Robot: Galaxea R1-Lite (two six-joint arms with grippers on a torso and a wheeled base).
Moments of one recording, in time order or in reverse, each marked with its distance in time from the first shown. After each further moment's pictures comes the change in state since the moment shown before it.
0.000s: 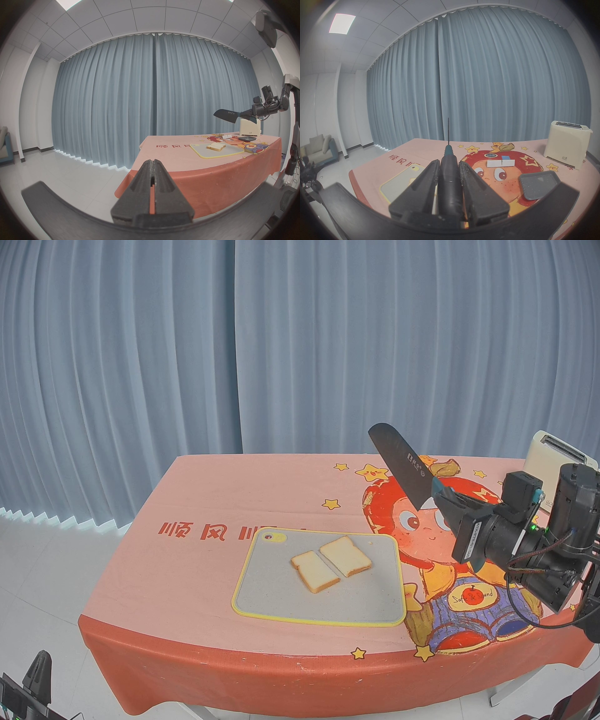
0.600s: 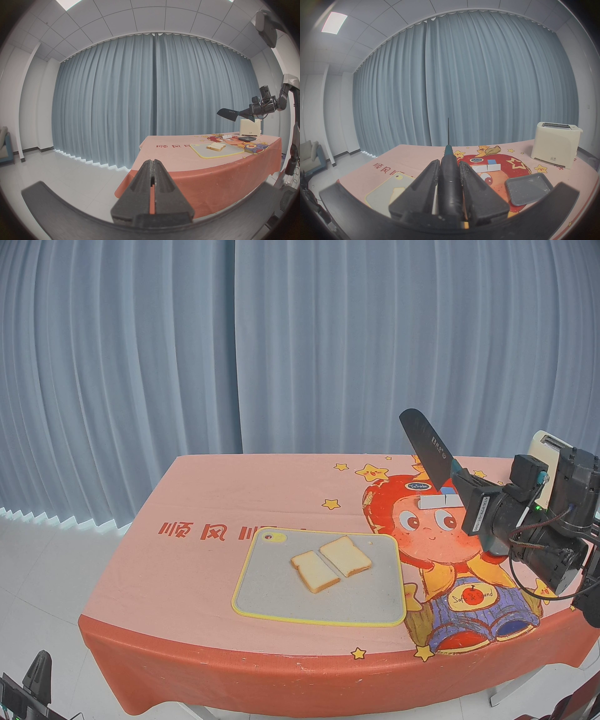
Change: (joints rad) left arm 0.000 0.000 0.000 0.000 0.000 0.000; right arm -0.078 0.021 -0.046 0.003 -0.064 0.014
